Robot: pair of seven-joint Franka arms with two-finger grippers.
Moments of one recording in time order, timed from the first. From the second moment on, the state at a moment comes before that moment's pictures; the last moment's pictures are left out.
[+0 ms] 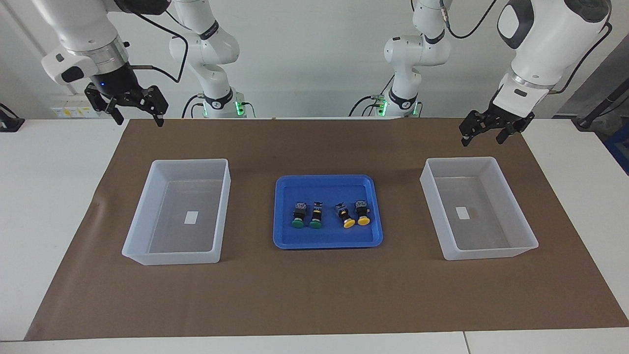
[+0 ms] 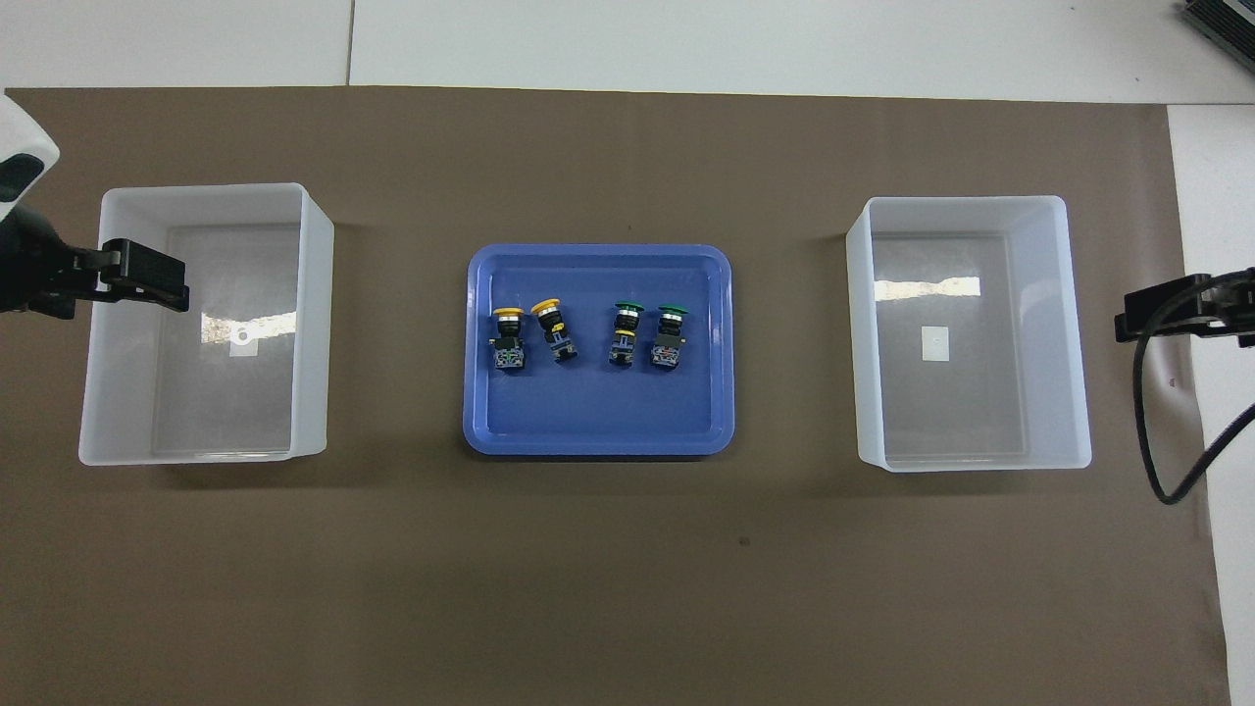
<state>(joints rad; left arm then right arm) -0.10 0.04 0.02 -1.55 0.00 1.57 -0.08 -0.01 -0.03 -0.01 -1.54 -0.03 1.50 0.04</state>
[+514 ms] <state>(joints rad) -0.10 0.04 0.02 -1.56 0.00 1.60 -0.08 -0.01 -0.03 -0.01 -1.54 -0.03 1.50 -0.01</state>
